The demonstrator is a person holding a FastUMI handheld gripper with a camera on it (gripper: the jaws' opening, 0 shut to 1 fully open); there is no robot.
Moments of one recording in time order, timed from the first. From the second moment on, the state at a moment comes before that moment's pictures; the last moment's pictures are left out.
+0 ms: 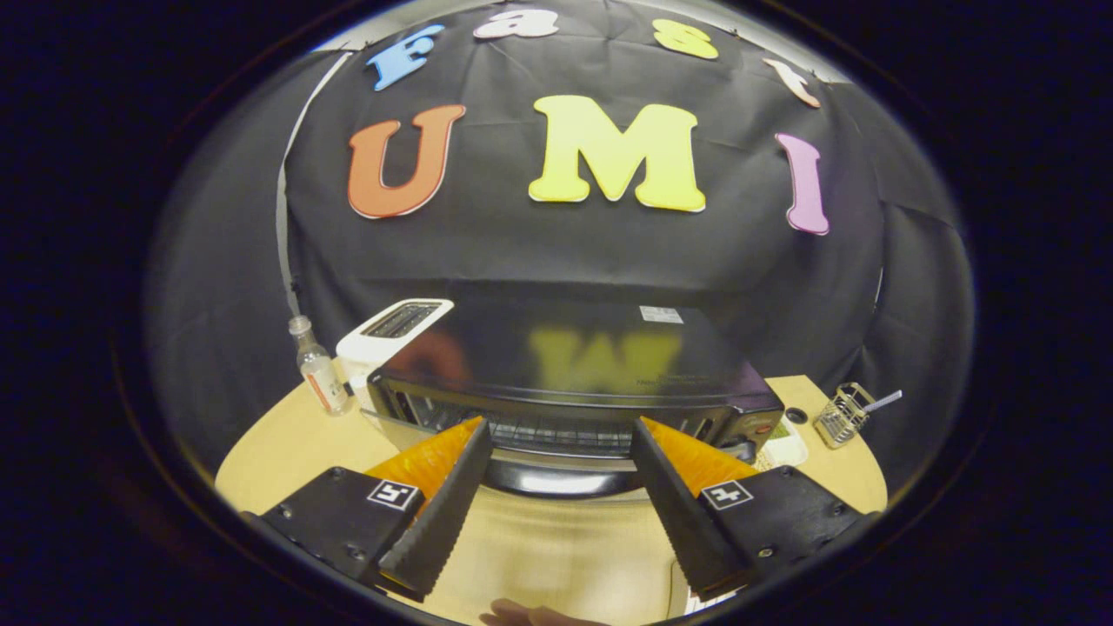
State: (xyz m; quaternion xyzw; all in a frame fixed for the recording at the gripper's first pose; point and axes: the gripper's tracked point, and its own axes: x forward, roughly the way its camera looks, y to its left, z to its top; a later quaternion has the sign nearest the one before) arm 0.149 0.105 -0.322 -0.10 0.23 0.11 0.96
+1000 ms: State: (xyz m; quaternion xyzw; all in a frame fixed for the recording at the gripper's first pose) arm 0.040 0.074 -0.436 -0.13 0.44 0.12 0.88
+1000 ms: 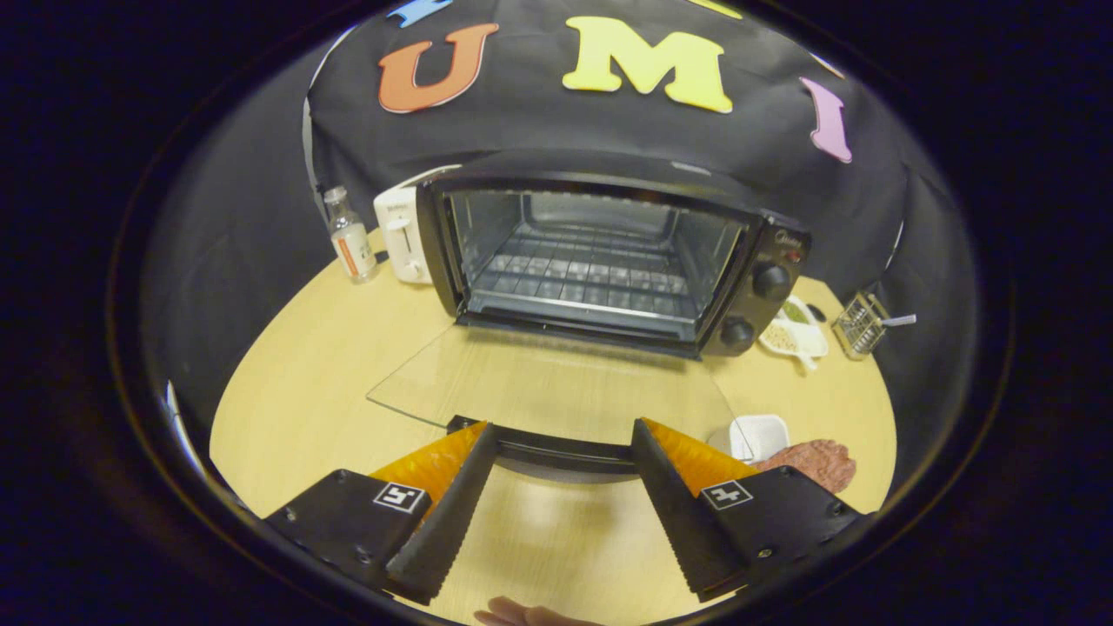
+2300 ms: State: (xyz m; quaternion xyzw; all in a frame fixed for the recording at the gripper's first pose) arm 0.074 -0.148 -0.333 -0.02 0.41 0.10 0.90
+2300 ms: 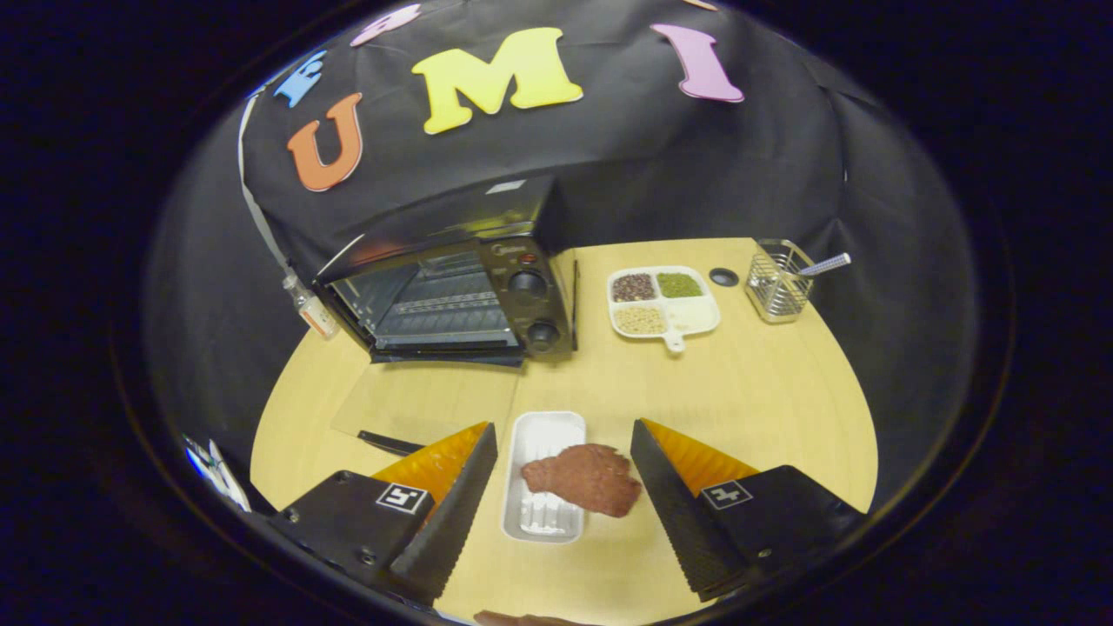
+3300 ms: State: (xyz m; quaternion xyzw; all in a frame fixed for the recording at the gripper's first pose) arm 0.042 -0.167 -0.346 0.05 0.44 0.14 0.89
